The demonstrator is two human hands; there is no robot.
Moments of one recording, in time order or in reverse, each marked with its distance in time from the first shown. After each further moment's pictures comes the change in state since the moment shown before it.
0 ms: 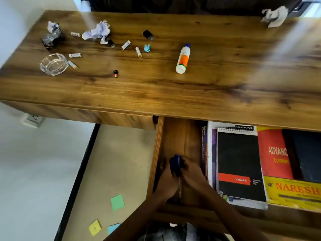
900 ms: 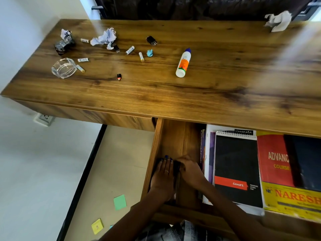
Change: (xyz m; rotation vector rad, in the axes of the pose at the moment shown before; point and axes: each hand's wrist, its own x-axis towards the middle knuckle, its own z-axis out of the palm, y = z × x) left_hand 0.007 -0.004 0.001 1.348 -0.069 0.242; right_hand 0.008 0.007 -0.019 -0.248 -0.072 -0.209
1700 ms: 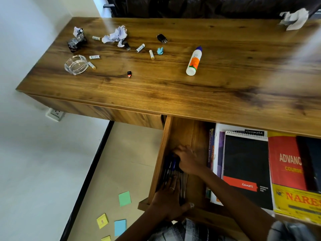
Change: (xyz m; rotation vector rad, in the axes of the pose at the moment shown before) left_hand -0.048 0.005 0.015 -0.488 -0.183 0.080; right_hand 0.042 -0.019 0.010 -0.298 -0.153 -0.068
